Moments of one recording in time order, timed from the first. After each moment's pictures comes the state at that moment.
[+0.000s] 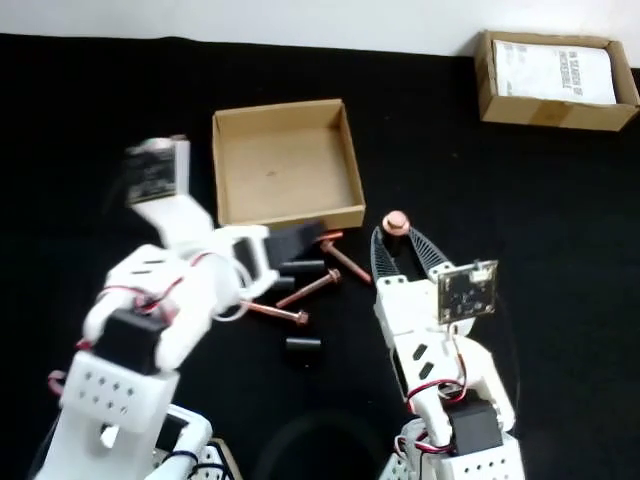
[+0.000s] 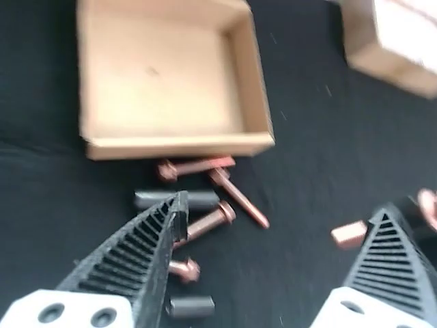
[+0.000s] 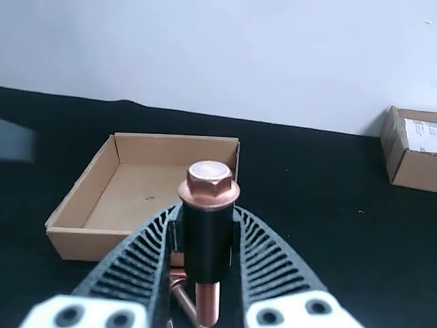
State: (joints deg) left arm 9.6 -63.0 47.3 59.0 30.2; right arm -18.5 -98.5 80.9 33.5 1.0
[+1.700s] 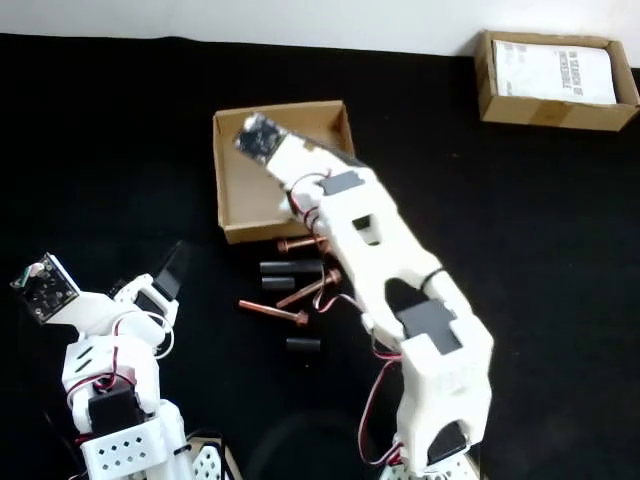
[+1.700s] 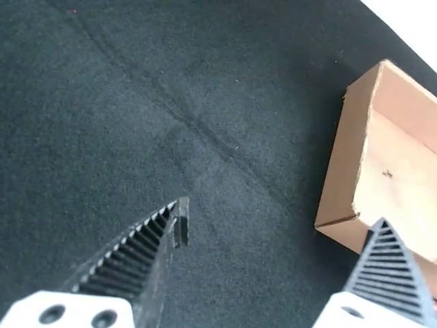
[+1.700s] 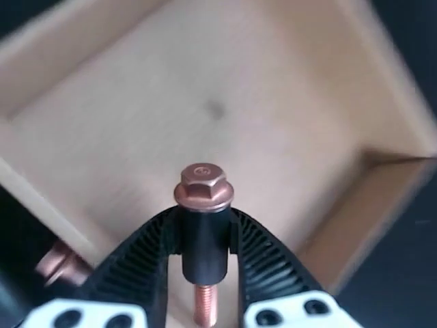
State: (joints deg) left arm -24.6 -103.1 96.1 48.0 26.3; right arm -30.7 22.2 0.9 38.2 37.8
